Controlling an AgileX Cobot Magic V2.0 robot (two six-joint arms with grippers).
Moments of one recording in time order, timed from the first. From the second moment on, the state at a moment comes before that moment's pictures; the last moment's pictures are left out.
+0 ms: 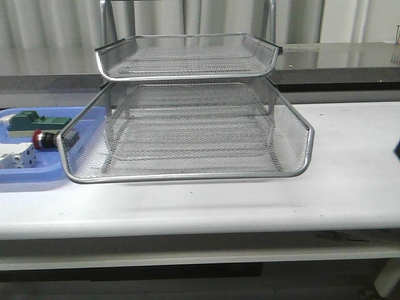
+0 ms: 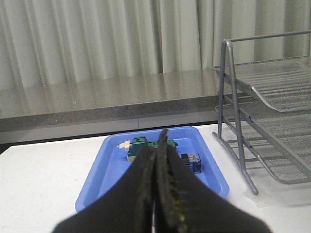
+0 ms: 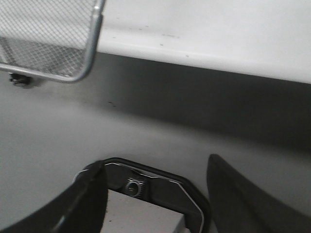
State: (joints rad) left arm -0.01 0.00 0.00 -0.02 0.00 0.04; right arm 0.17 1.06 -0.64 0.40 0.71 -0.22
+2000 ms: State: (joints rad) left arm -0.01 0.00 0.00 -0.02 0.00 0.04; right arm 0.17 0.49 -0.68 -0.01 1.04 0.05
